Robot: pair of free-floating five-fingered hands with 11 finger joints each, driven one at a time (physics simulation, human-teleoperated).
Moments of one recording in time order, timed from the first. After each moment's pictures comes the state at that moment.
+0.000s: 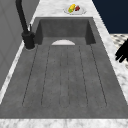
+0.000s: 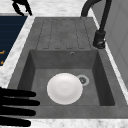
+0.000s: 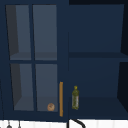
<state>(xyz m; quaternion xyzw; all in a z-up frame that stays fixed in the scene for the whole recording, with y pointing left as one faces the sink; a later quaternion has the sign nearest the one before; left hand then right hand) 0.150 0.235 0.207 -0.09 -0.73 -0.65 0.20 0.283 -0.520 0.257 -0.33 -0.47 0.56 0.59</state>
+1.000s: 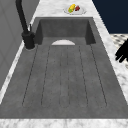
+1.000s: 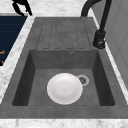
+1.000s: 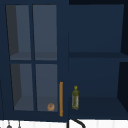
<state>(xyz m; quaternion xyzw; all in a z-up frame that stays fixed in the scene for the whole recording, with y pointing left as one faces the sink) 0.150 0.235 0.207 -0.09 -0.73 -0.65 0.20 0.186 -0.441 0.318 -0.33 -0.46 0.57 0.60</state>
